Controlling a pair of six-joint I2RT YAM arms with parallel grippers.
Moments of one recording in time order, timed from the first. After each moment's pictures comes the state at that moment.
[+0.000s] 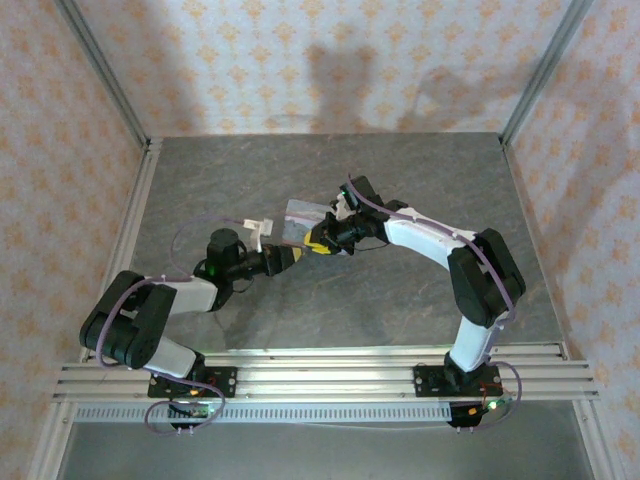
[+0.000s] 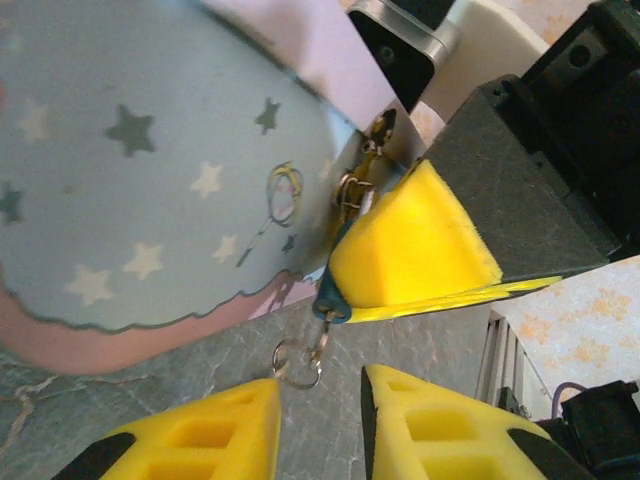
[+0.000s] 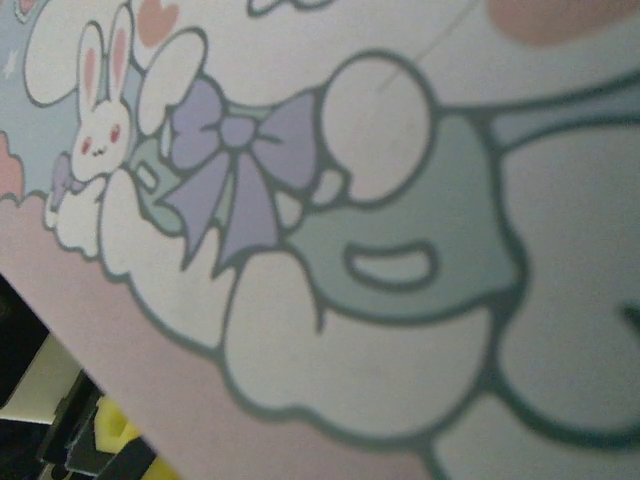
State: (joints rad) left arm -0.30 1.47 0.38 0.76 0.73 -0.65; right arm 0.60 1.77 1.23 -0.38 -0.69 0.97
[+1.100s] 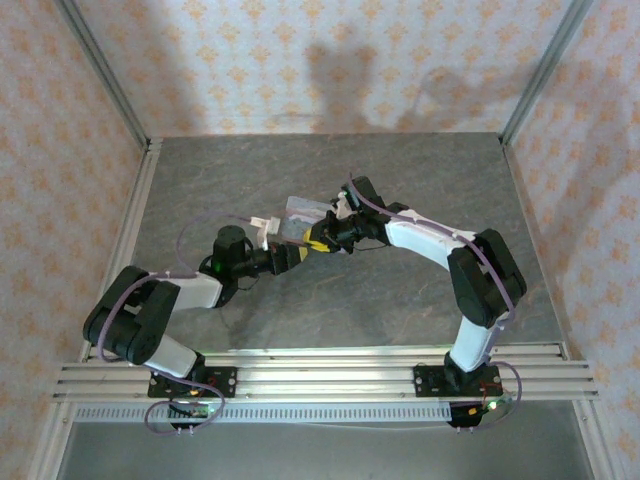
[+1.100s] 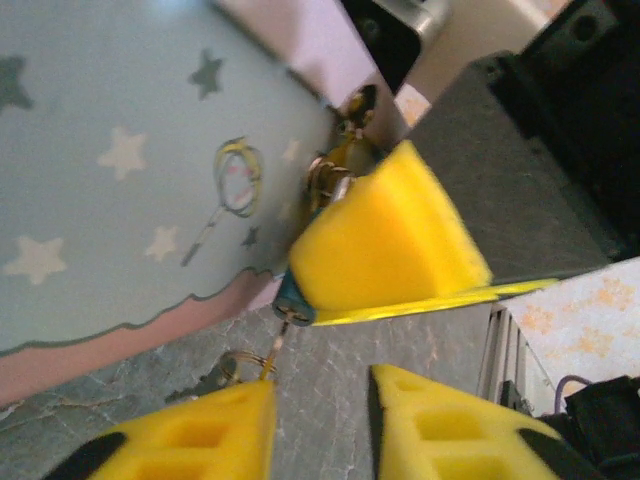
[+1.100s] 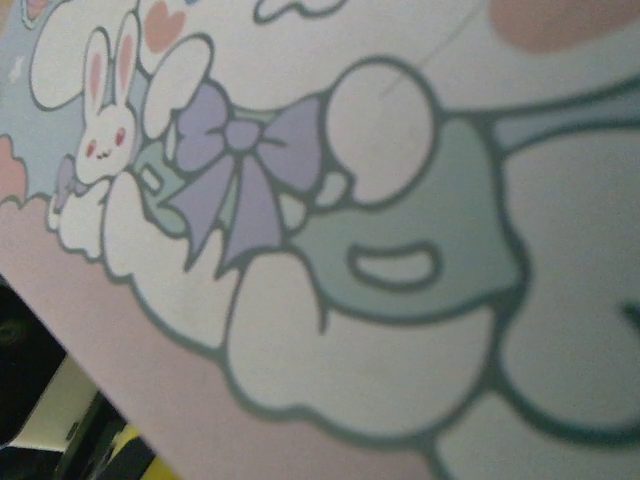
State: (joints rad) left arm -0.33 1.48 0.42 0.72 0.70 -0.63; right arm 0.59 1.77 1.20 -0.30 -0.69 0.98
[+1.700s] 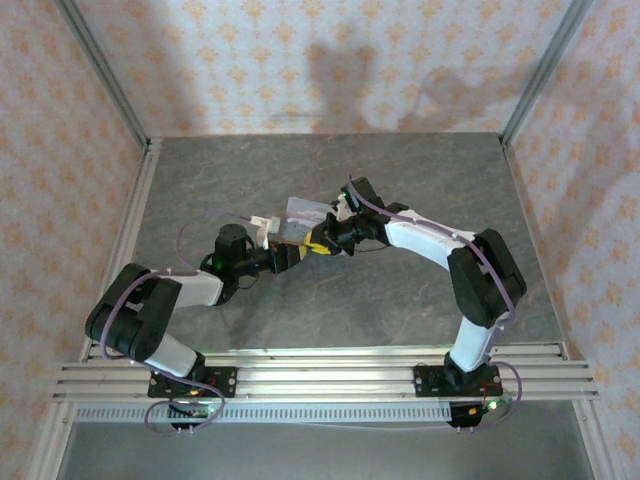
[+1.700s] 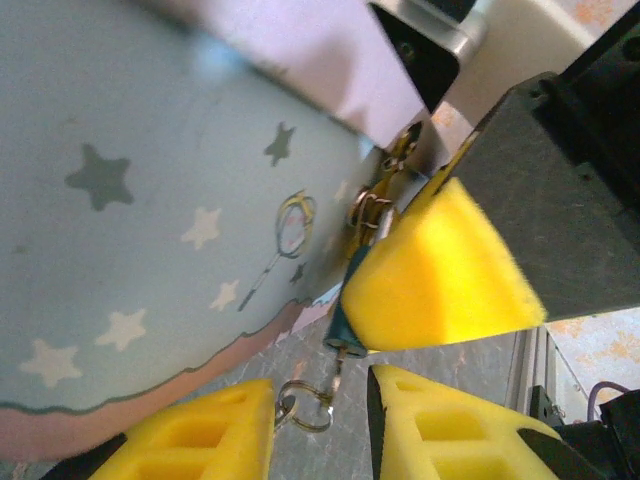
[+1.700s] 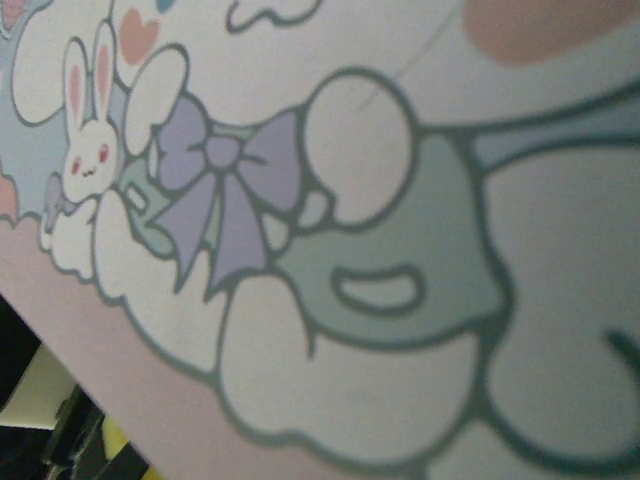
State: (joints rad) left arm -0.33 1.52 0.44 0.69 0.68 -0.59; right arm 0.59 1.77 1.20 -0.33 -0.69 0.98
